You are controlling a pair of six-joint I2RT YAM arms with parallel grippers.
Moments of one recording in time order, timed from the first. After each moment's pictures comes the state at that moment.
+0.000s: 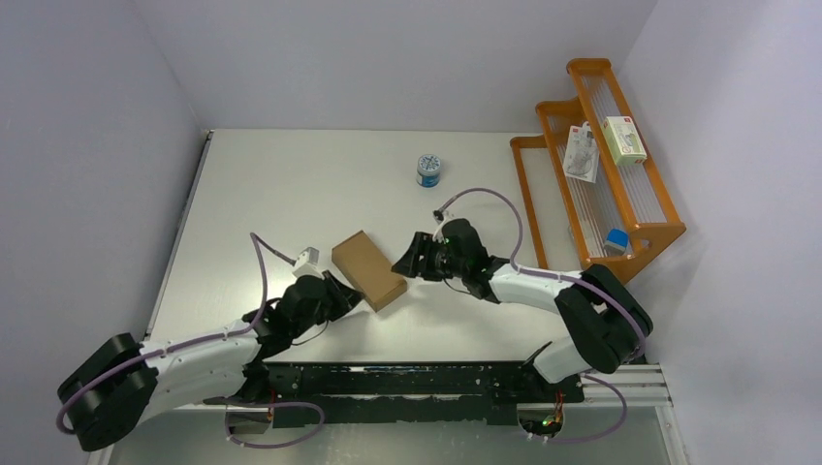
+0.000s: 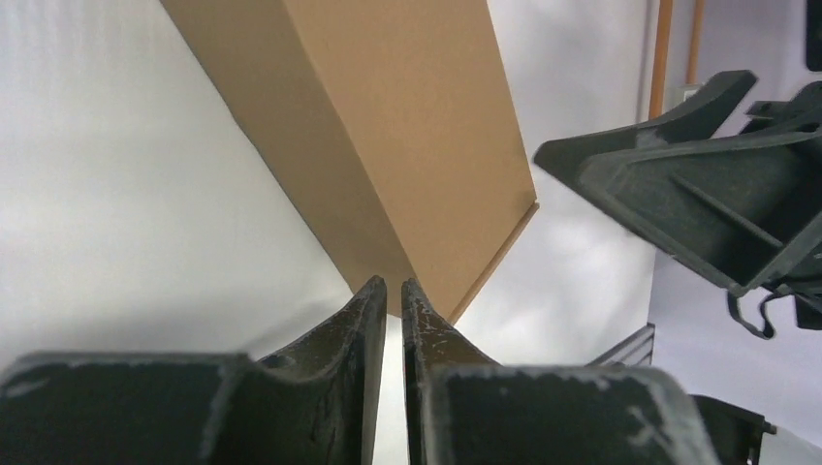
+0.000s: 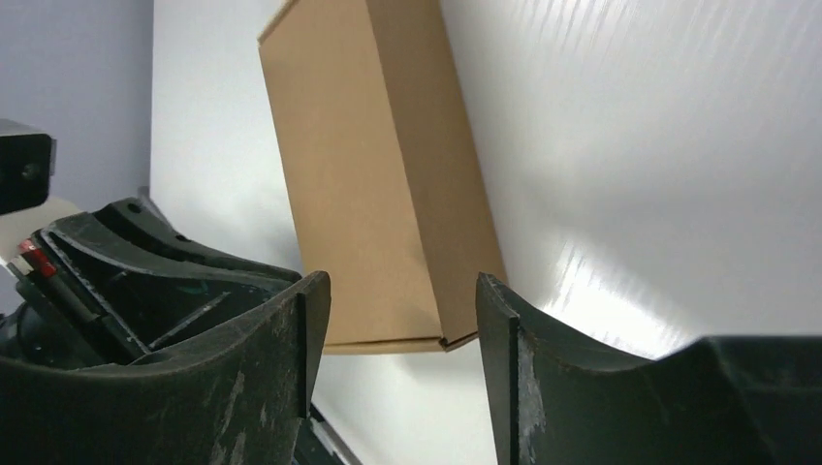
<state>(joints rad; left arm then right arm) -0.87 0.98 0.17 0.28 -0.22 -1.18 0.69 1.48 0.58 0.34 -0.27 0.79</state>
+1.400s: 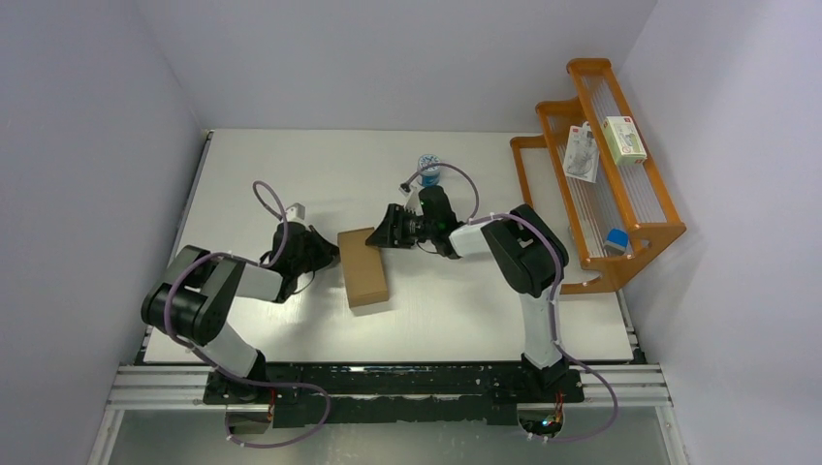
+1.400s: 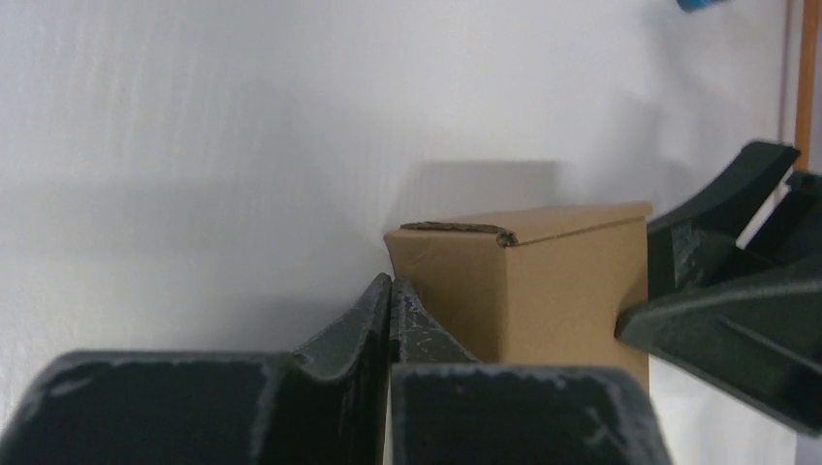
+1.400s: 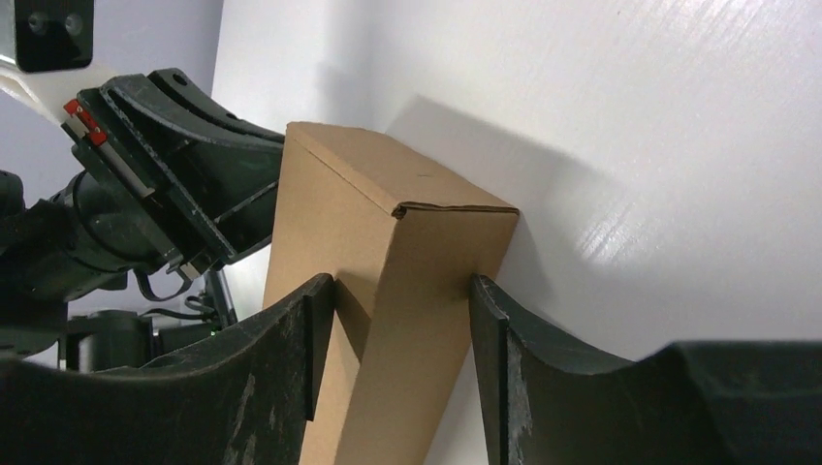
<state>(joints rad) -0.33 1.62 0.42 0.66 0.06 -0.76 0.58 2.09 1.06 0.54 -0.63 0.72</state>
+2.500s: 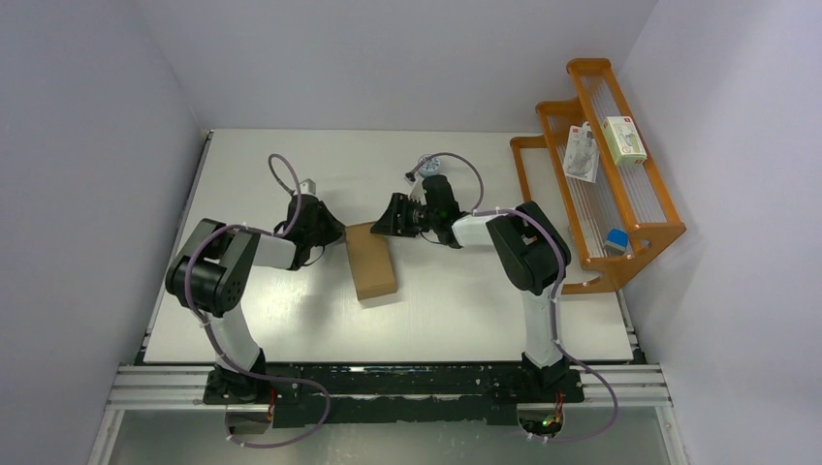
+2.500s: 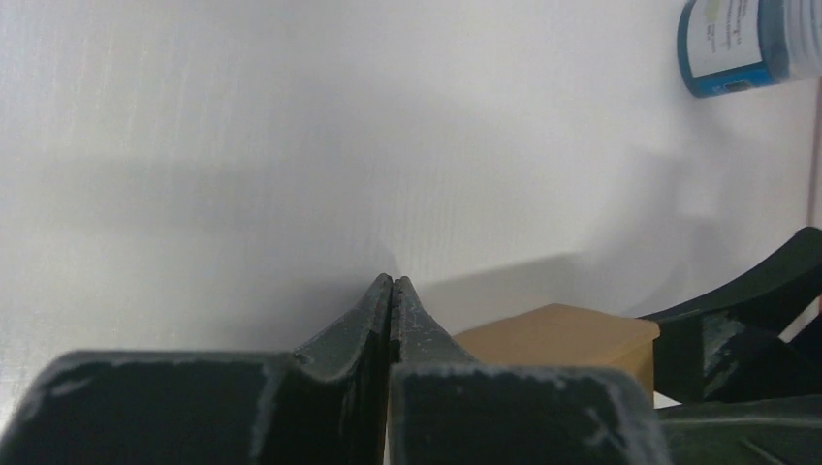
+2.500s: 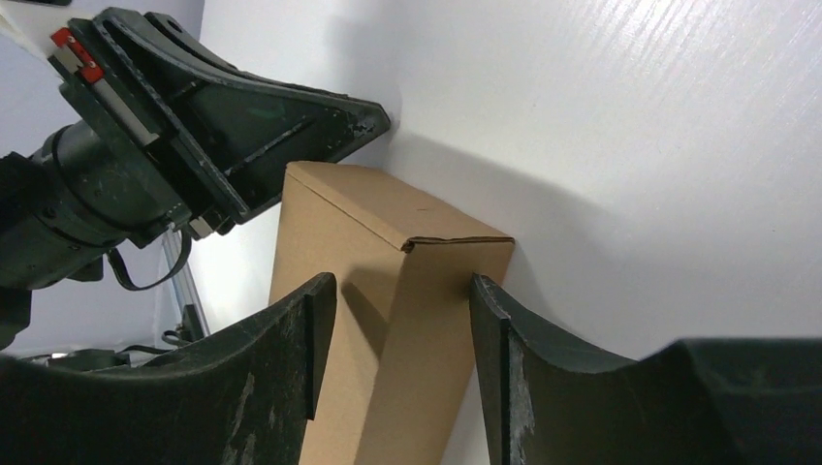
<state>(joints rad) -0.32 1.79 0.69 0.51 0.01 -0.71 0.53 2.08 1.13 0.44 -0.59 0.66</state>
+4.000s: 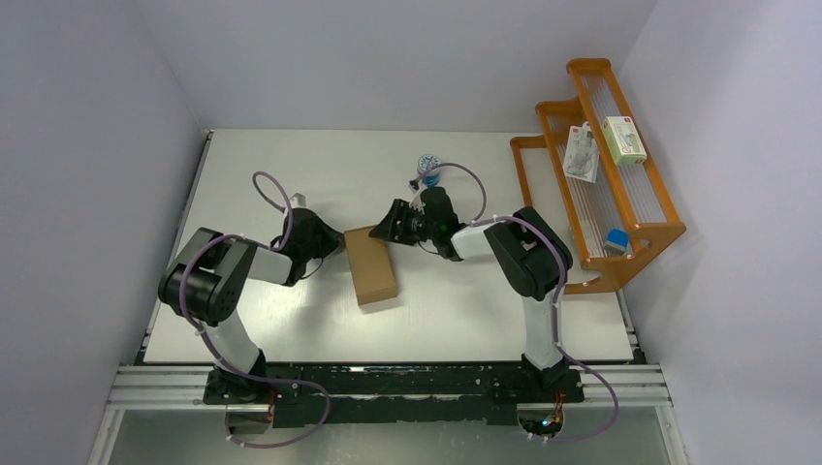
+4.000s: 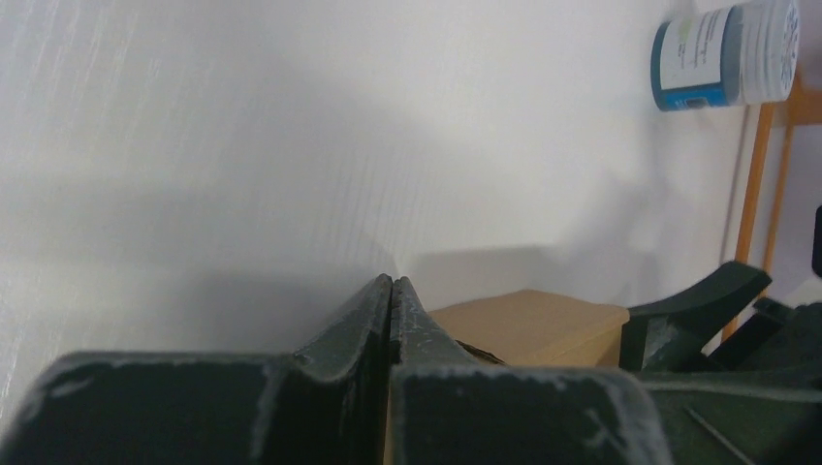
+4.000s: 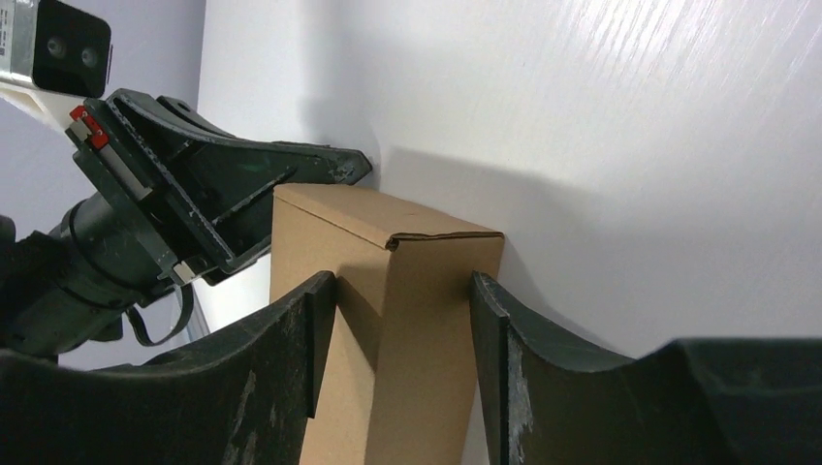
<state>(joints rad) -0.34 1.74 0.56 0.61 0.03 -0.91 0.57 2.06 1.03 0.55 -0.48 0.78</state>
